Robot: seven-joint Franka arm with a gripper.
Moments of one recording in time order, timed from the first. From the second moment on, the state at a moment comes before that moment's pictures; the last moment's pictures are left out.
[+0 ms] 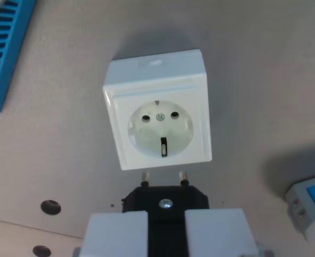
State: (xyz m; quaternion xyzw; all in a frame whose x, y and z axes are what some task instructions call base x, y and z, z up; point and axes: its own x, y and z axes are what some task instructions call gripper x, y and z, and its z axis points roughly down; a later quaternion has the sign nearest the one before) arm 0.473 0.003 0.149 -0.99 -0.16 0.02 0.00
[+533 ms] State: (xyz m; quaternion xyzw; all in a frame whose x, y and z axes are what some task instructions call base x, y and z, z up) arm 0.472 0.004 0.130 -0.98 -0.18 0.03 0.00
